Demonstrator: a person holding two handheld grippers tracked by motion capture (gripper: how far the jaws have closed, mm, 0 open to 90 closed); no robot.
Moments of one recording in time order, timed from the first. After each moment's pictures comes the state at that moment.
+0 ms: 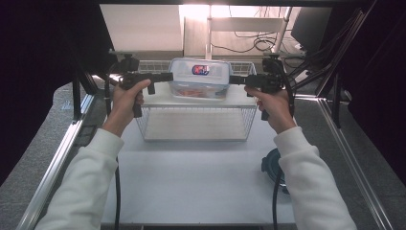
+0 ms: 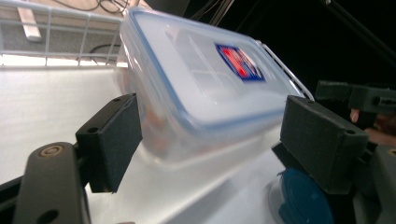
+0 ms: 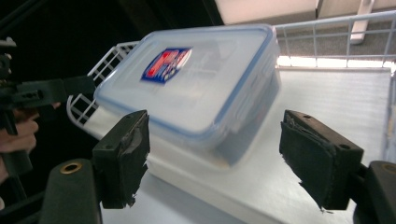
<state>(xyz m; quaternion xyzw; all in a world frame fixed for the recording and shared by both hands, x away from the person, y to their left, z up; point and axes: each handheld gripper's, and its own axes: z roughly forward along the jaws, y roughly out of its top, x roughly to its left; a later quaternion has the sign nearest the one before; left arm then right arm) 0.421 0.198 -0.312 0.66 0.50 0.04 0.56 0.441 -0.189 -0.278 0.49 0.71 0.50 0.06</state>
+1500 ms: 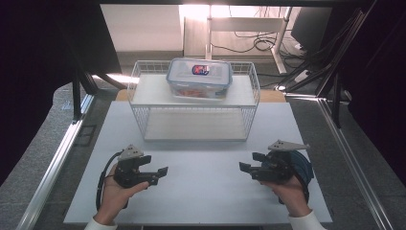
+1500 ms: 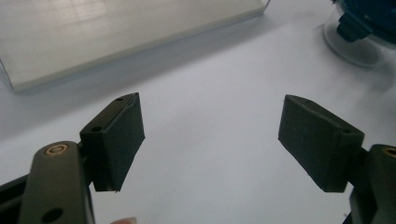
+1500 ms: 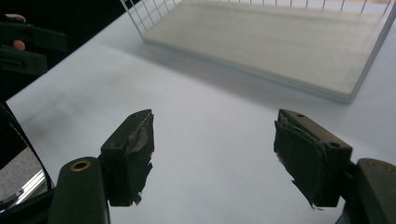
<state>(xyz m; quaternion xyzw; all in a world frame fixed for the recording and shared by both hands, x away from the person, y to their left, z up) 0.244 0.176 -0.454 0.76 0.47 0.11 0.43 0.288 -0.240 -0.424 0.40 0.79 0.45 0.08</state>
